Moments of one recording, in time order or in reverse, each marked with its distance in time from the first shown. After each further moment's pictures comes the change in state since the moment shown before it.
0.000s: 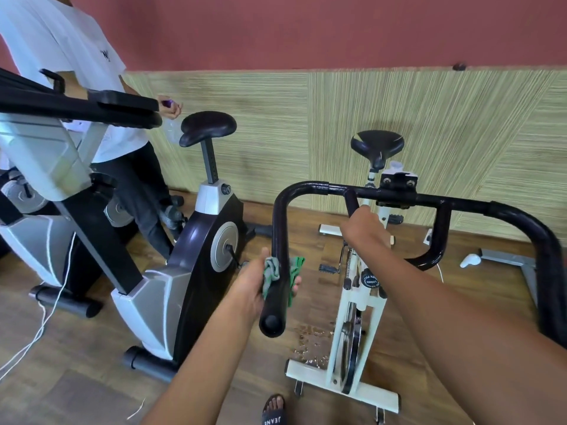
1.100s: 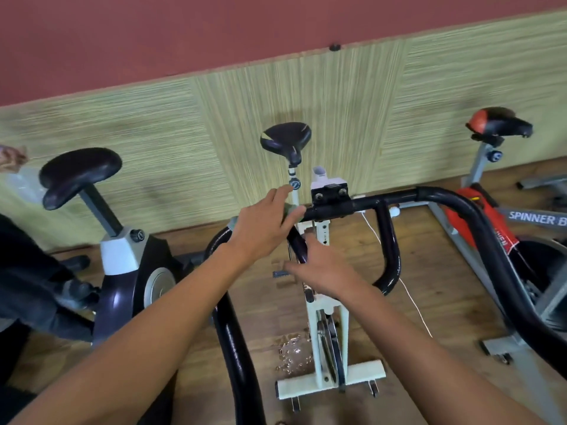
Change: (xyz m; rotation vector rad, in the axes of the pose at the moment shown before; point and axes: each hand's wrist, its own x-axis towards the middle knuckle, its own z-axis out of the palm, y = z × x) left_hand 0.128 0.084 0.160 1.970 -0.216 1.261; right_hand 0.001 0.012 -0.018 0.188 -0.228 0.021
